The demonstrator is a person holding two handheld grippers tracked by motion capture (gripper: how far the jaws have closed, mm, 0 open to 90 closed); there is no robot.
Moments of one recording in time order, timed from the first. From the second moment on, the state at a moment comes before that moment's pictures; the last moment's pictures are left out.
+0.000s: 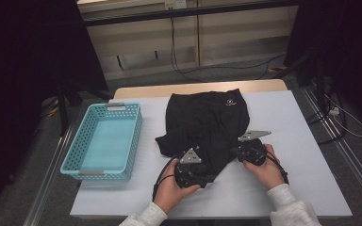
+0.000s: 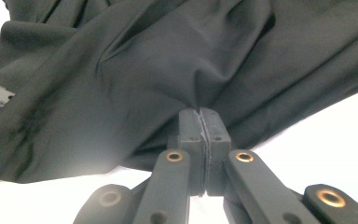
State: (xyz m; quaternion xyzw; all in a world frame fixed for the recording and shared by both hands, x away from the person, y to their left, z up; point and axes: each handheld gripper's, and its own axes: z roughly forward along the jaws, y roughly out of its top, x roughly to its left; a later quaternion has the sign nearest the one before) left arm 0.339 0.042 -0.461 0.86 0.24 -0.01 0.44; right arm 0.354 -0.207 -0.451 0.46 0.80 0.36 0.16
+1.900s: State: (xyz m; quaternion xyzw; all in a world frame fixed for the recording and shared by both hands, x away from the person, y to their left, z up) left arm 0.411 0.102 -0.450 0.79 0.38 -0.01 0.49; right arm 0.355 -0.170 -0.459 0.40 0.82 0.37 0.15
